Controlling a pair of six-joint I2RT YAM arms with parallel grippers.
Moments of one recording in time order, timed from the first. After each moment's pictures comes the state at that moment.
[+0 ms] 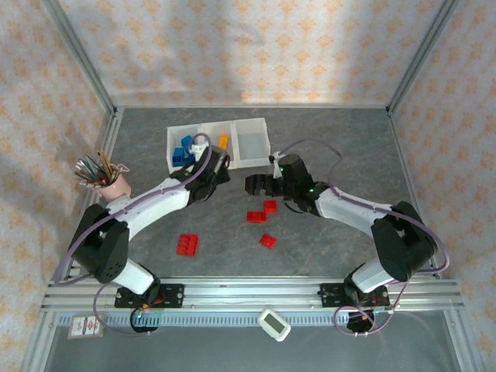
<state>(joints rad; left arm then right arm) -0.54 1.53 1.06 -0.34 -0.35 -0.79 0.63 1.50 0.86 0.01 -0.19 0.53</state>
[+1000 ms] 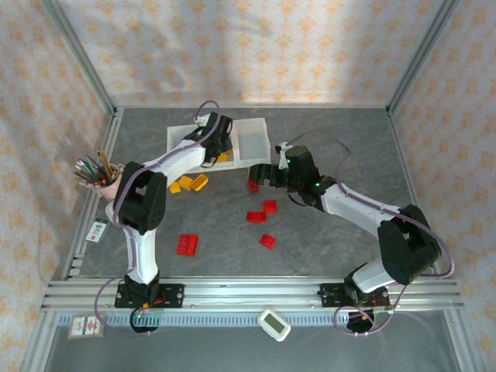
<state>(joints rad) -0.37 1.96 1.49 -0.39 -0.31 -0.70 0.58 1.47 0.90 0.00 -0.20 0.54</state>
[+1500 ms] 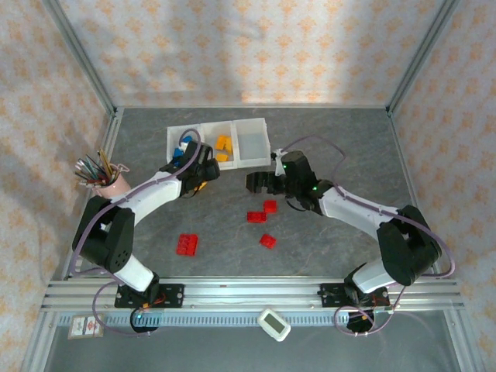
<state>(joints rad) -0.37 1.57 0.99 -0.31 -0.21 -0.61 0.62 1.47 0.86 -0.03 -0.23 0.53</state>
